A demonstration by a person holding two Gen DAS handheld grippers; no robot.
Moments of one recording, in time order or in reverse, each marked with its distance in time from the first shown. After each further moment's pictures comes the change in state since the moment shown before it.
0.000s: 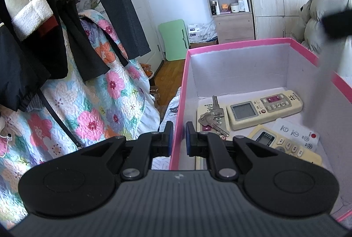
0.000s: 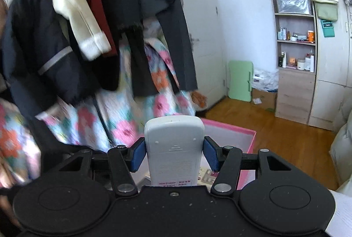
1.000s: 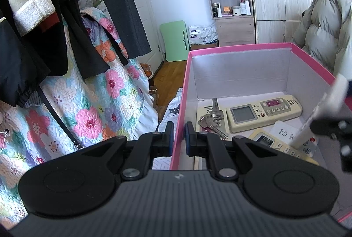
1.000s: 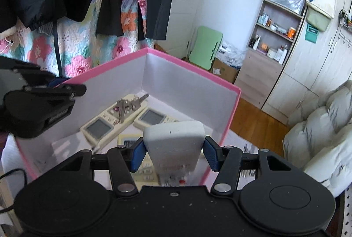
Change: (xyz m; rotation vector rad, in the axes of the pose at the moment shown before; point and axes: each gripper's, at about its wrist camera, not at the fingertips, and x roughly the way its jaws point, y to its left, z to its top) left arm 0.002 0.005 0.001 -0.035 -0.005 -0.010; right arm 0.029 0.039 -0.036 -0.173 0.266 -0.233
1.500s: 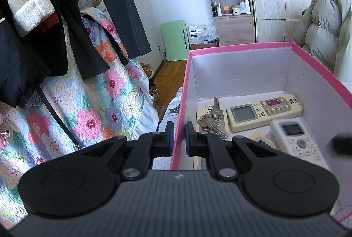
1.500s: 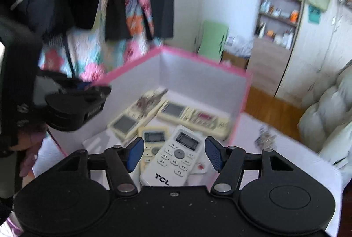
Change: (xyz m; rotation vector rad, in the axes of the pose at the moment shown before) left arm 0.000 0.000 0.000 0.006 0.001 0.003; right arm -0.041 -0.006 -0.013 0.132 -0.079 0.084
